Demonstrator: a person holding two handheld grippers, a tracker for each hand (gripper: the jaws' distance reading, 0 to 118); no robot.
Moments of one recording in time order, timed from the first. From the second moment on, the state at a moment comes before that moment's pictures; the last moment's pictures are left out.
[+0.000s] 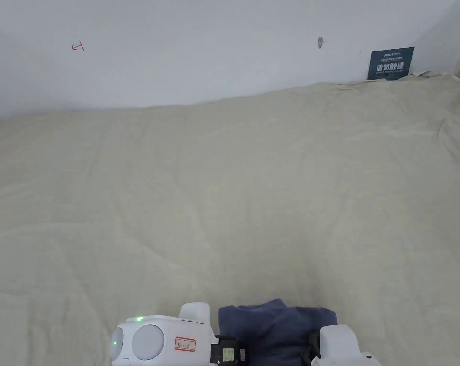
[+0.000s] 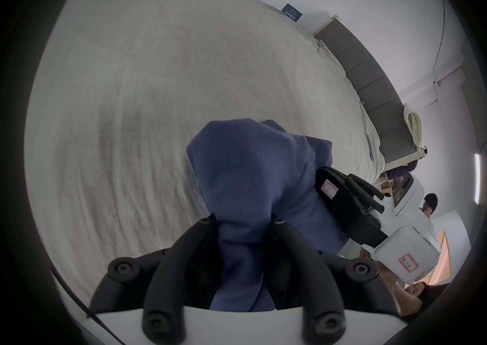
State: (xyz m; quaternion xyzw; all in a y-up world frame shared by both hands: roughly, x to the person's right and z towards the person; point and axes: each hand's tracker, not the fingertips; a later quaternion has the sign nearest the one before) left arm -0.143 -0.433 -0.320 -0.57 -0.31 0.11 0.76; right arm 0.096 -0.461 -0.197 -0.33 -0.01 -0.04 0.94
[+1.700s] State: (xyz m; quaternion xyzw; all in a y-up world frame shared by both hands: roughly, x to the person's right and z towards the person) left arm -0.511 -0.363 -0.396 -0.57 0.06 0.02 0.82; right arm 0.110 -0.297 -0.193 -0.14 -0.05 0.00 0.99
